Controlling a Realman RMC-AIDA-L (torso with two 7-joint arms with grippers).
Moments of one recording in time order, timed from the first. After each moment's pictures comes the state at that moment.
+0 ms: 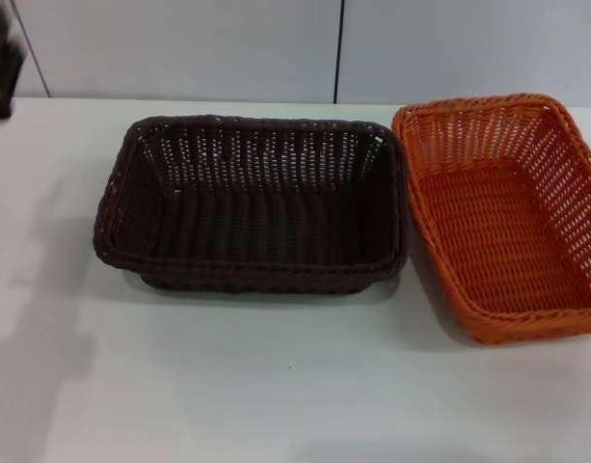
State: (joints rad) left arm -0.14 -2.07 -1.19 -0.79 2.55 1.21 0.33; right arm 0.22 2.07 0.68 0.35 -1.85 -1.83 0.01
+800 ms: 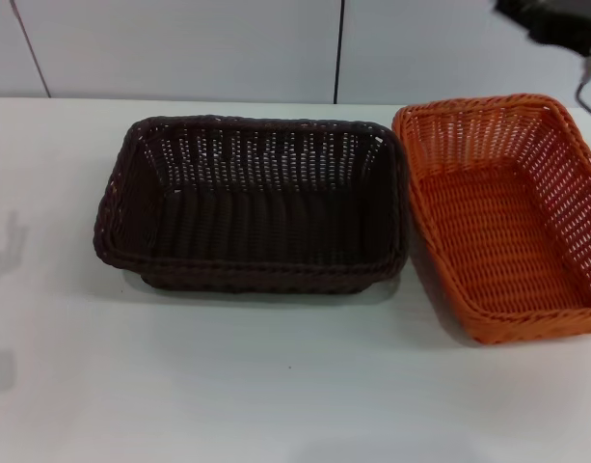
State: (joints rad) left arm -0.16 -2.06 -1.25 -0.49 2.42 1.20 0.19; right arm 0.19 1.90 1.35 1.63 -2.53 0.24 0.00
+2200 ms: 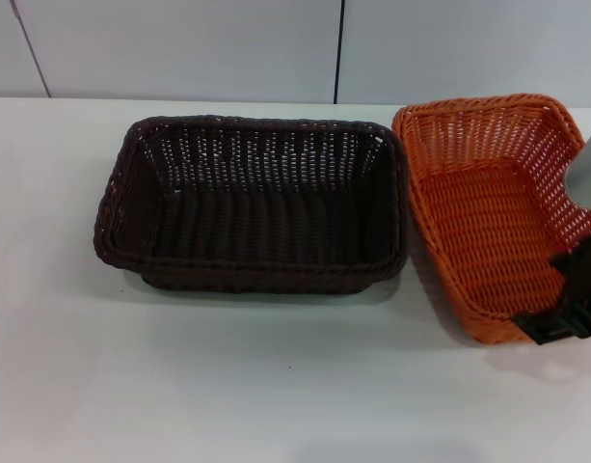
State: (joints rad) left arm -0.29 -2.06 -1.40 -0.37 2.39 0.99 0.16; right arm 0.34 2.07 1.61 2.00 -2.72 1.77 -0.53
